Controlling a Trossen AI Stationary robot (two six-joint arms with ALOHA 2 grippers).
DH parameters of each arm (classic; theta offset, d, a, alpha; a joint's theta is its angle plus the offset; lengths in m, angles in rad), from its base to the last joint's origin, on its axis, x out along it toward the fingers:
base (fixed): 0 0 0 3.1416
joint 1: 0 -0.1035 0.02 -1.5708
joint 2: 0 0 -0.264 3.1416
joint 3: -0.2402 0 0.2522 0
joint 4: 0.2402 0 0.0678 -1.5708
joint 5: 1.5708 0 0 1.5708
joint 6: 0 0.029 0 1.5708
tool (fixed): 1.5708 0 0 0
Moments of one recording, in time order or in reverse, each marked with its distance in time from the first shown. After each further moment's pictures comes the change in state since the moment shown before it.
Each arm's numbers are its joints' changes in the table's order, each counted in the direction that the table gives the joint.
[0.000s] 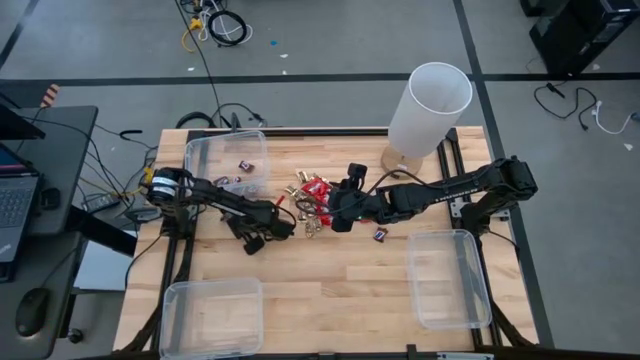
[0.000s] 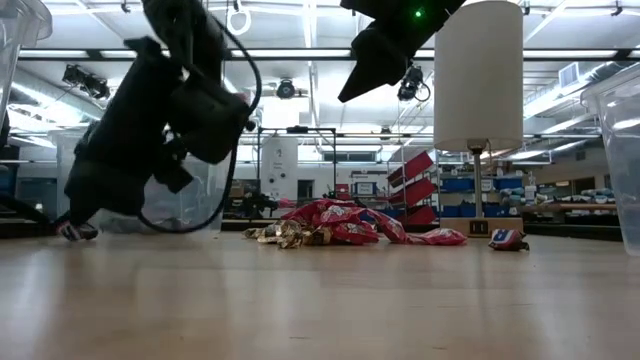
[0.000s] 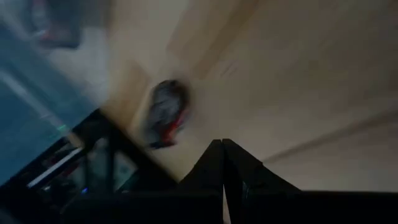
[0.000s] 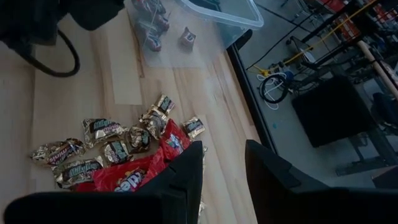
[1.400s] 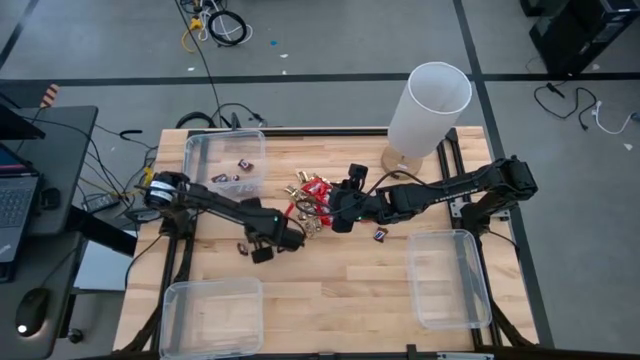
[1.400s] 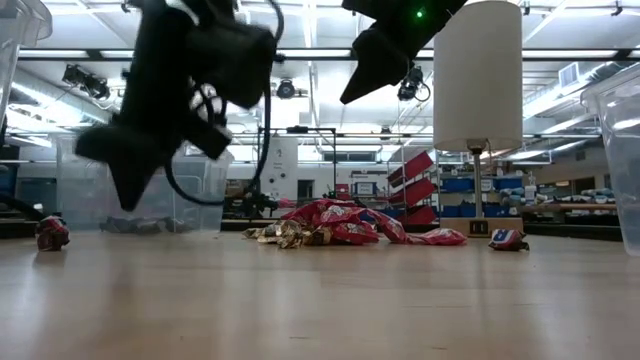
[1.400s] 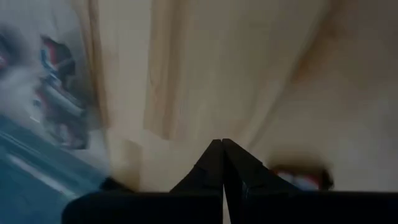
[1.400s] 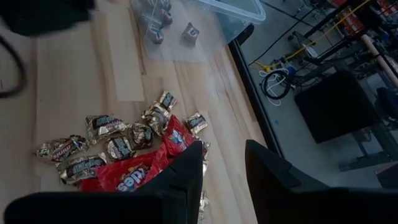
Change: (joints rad) left arm 0.109 0.005 -0.180 -0.027 -0.088 0.288; right arm -0.002 0.000 0.000 0.021 -0.002 0.030
